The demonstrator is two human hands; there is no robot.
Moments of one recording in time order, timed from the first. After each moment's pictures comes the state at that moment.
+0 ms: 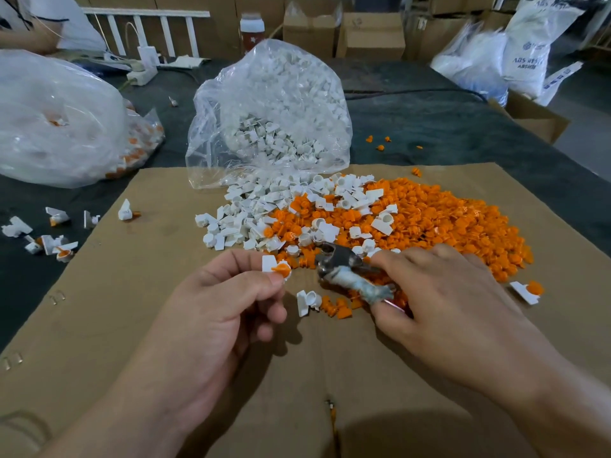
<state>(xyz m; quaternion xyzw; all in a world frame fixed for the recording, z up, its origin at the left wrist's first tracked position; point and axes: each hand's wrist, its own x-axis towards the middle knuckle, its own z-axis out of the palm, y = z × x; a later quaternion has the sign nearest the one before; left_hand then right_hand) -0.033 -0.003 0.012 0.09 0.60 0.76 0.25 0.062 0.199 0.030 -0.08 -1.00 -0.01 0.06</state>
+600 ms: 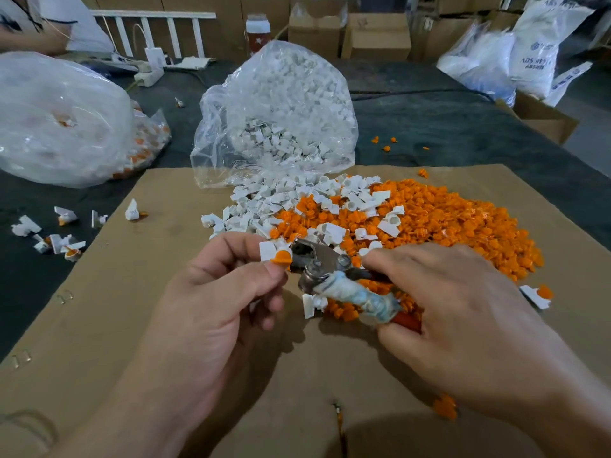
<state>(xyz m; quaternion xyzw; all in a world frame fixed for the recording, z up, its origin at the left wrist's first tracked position) -0.031 -0.004 0.017 0.14 0.56 0.80 0.18 0.070 0.186 0.048 0.01 -0.99 0.05 0.14</state>
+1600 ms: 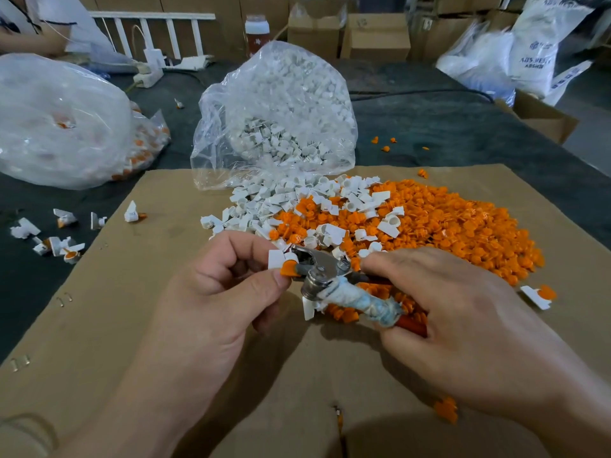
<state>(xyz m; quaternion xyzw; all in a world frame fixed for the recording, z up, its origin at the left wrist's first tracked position) -0.035 -0.006 0.011 0.22 0.63 0.73 0.10 0.072 0.191 0.044 0.03 -0.98 0.12 0.15</state>
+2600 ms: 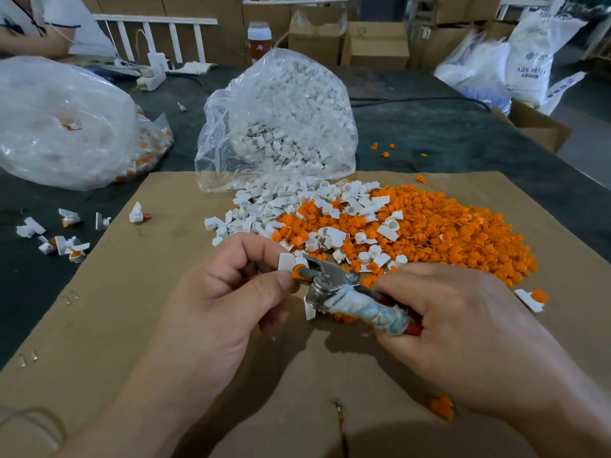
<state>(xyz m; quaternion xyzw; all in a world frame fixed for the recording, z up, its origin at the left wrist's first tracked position) -0.032 -0.008 0.014 0.25 0.64 0.72 0.11 0.073 0.183 0.052 -0.01 -0.99 0.10 0.09</state>
